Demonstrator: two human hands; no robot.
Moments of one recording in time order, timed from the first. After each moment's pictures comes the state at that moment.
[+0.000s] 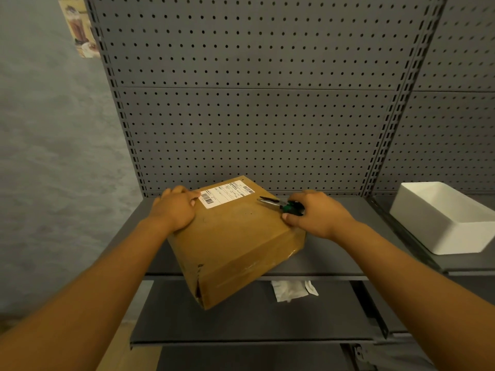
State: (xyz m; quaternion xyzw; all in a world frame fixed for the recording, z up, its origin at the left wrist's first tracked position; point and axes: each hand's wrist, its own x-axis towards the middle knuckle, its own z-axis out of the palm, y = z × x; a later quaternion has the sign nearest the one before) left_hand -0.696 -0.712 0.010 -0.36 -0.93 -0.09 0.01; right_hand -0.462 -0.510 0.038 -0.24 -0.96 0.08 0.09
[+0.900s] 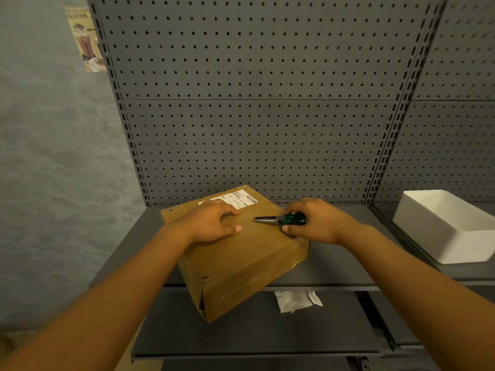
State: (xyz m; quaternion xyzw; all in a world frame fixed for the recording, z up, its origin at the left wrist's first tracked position) left_hand -0.659 -0.689 0.028 -0.50 -0.85 -0.13 -0.10; right_hand -0.463 -0.504 0.047 -0.17 -0.98 0.11 0.05
